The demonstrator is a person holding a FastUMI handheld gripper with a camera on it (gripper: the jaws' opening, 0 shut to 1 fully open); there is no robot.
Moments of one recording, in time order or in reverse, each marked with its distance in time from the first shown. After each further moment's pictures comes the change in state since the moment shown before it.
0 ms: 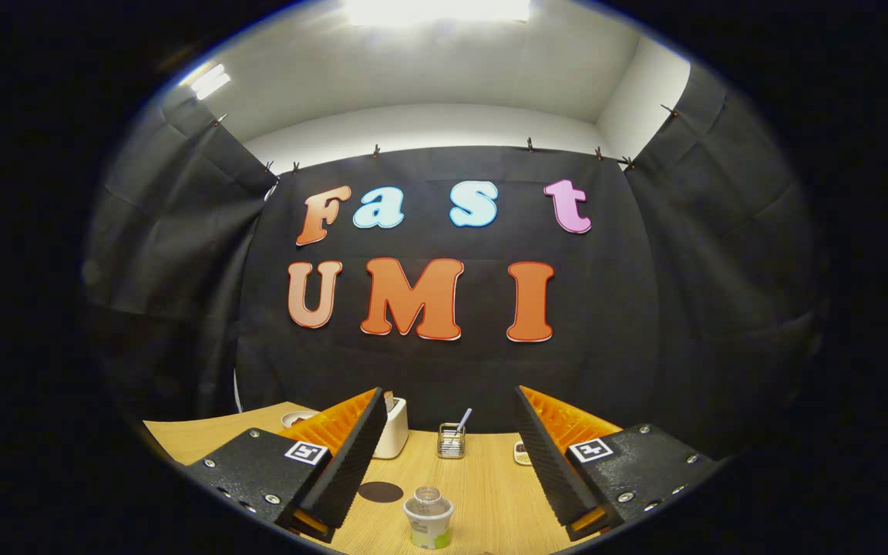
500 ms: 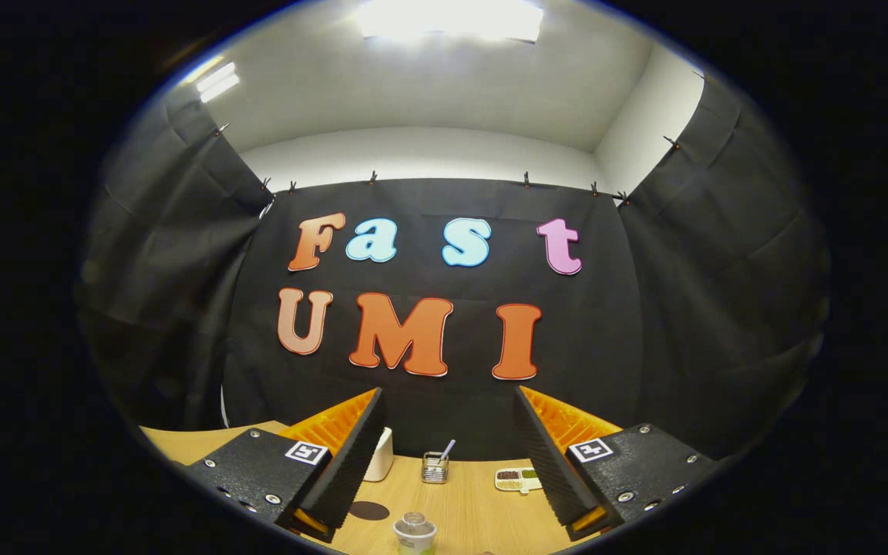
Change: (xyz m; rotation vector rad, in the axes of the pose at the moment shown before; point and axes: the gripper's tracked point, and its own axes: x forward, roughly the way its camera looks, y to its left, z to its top) arm -0.008 -0.008 0.082 -0.061 -0.117 -0.052
